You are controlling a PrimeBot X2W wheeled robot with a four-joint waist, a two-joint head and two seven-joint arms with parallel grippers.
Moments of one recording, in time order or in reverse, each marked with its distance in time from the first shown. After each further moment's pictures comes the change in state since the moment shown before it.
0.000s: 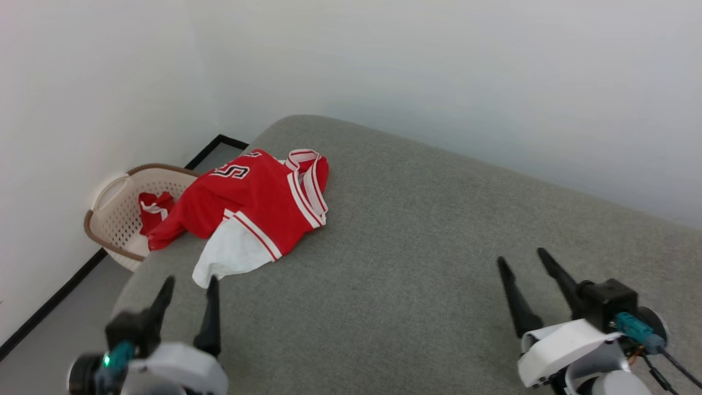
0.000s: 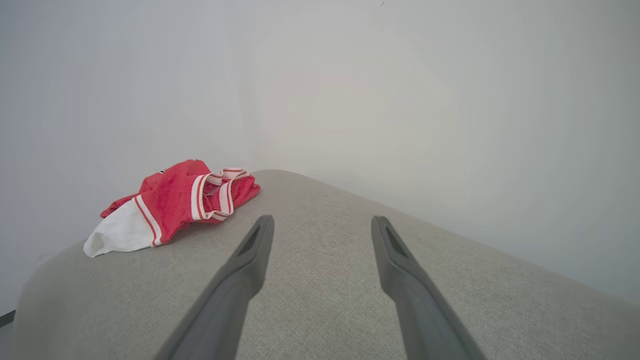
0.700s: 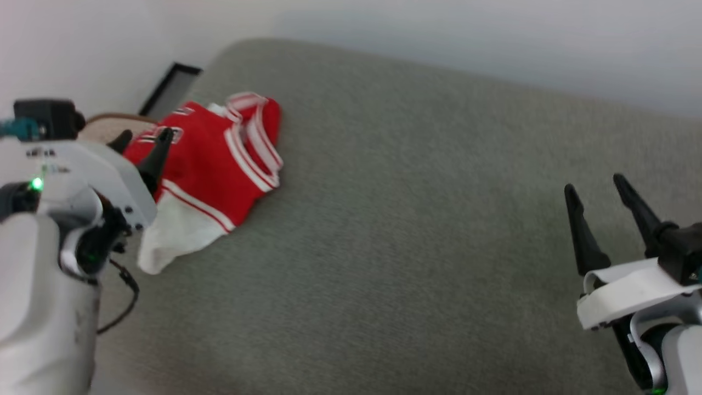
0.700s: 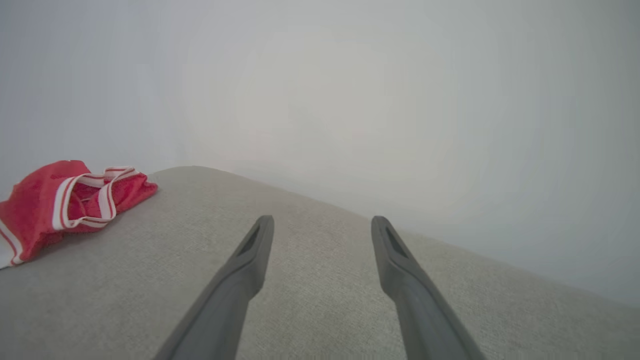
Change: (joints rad) left arm -0.599 0.227 -0.036 0.225 -0.340 -0.093 0.540; right arm -0.068 -0.089 -0.116 -0.214 -0.042 0.000 0.090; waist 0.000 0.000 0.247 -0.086
